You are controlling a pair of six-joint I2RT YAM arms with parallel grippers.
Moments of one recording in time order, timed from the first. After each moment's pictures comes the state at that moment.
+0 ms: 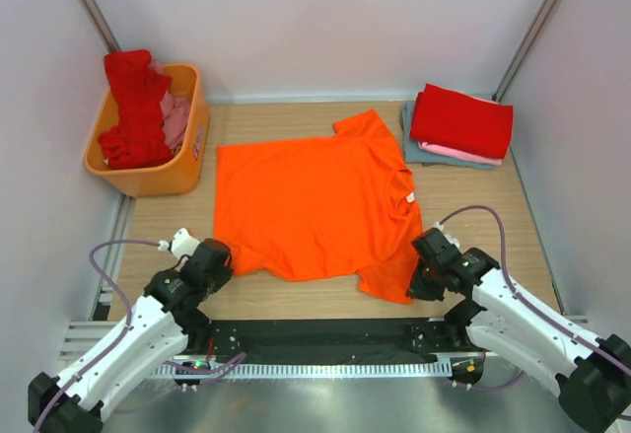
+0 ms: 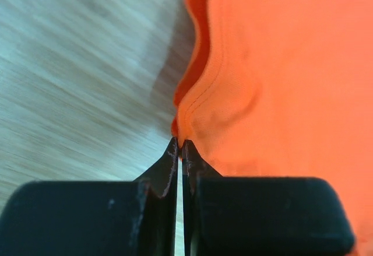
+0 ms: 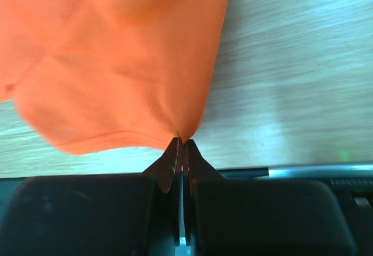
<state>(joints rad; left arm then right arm) -0.59 0.56 0.33 -0.79 -0.44 -1.23 0.59 0.77 0.41 -0.87 0.01 0.97</state>
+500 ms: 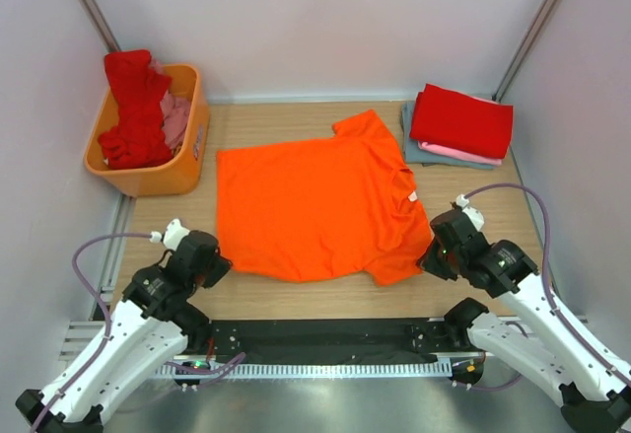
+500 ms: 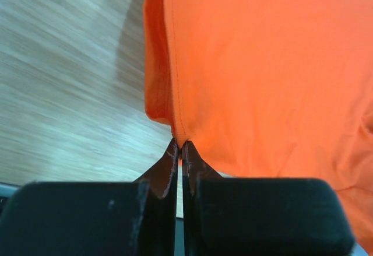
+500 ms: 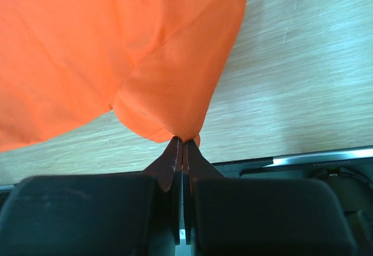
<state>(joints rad) -0.59 0.50 0.53 -0.95 -0.34 -1.22 0.59 0.68 0.75 -1.09 0.18 0.96</state>
